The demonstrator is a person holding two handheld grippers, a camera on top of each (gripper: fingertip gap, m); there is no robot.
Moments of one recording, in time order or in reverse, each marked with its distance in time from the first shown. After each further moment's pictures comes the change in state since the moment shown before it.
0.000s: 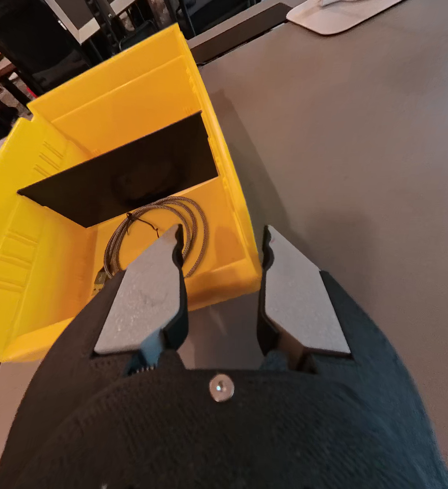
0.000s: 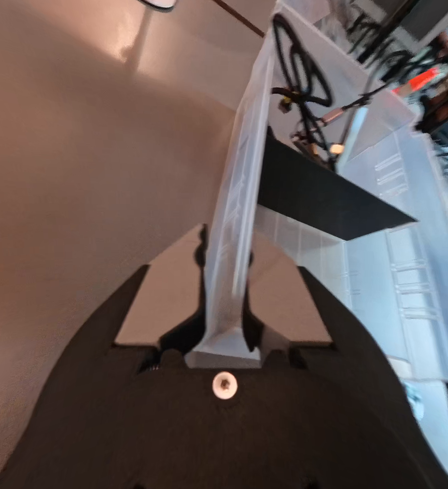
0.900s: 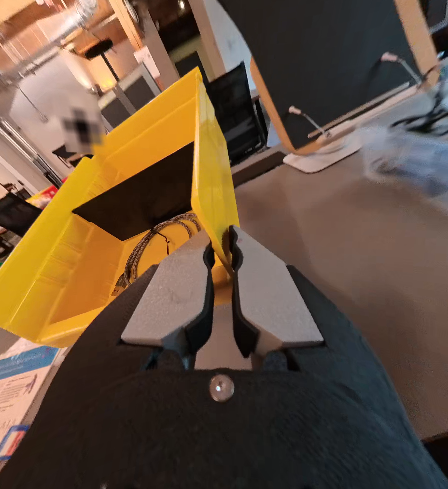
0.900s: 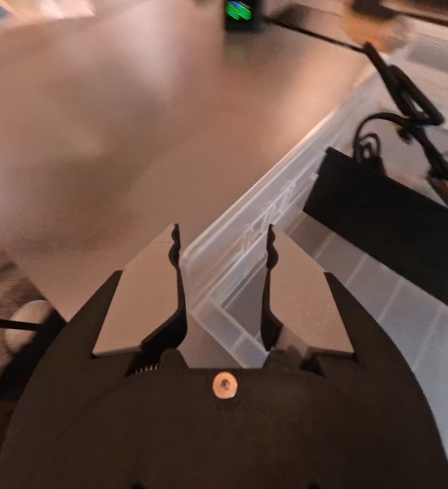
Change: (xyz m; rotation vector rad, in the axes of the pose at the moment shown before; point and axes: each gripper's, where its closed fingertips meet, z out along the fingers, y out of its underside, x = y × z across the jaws) left arm -0.020 -0.104 -0.095 0.363 -0.079 0.091; right arm -0.302 -0.135 -0.050 0.165 -0.570 0.065
